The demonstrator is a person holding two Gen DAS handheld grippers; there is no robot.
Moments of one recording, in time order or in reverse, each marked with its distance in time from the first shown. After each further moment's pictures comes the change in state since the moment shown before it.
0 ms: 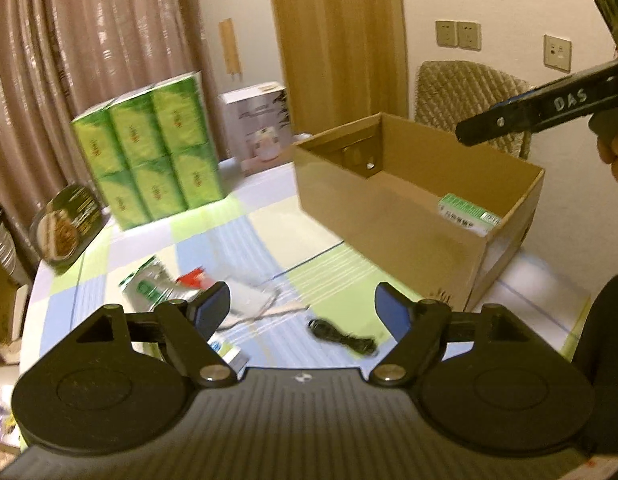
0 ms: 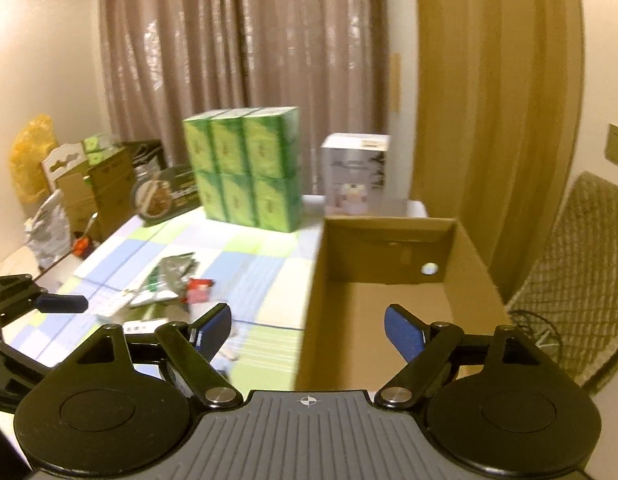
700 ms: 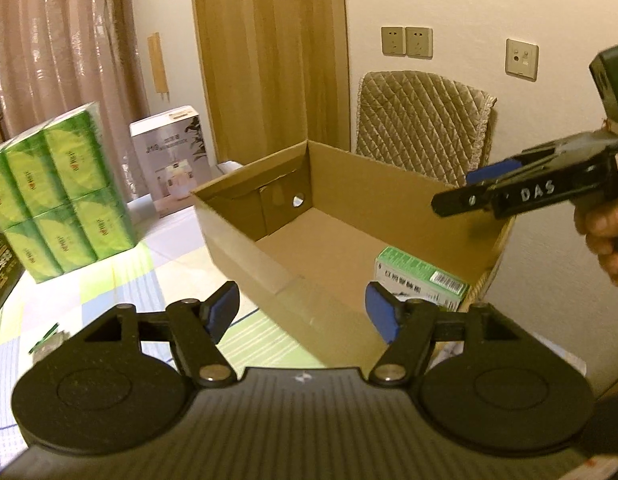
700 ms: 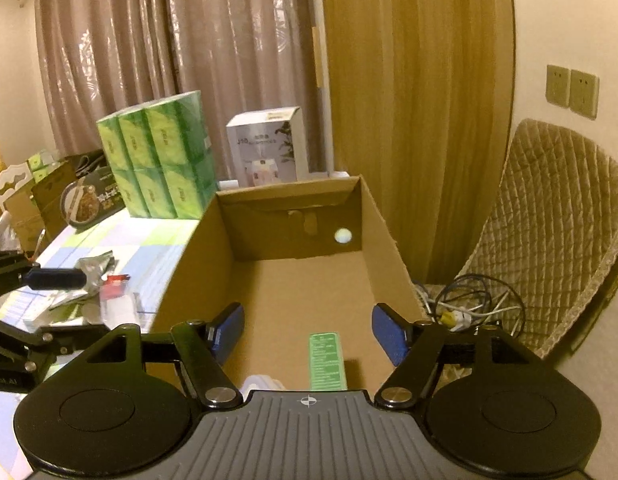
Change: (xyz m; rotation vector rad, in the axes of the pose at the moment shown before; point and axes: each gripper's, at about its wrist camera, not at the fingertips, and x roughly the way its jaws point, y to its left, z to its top) left arm 0.083 -0.069 0.064 0.048 -0.044 -0.159; right arm 0.013 -0.107 -0.032 0.129 0.015 -0.121
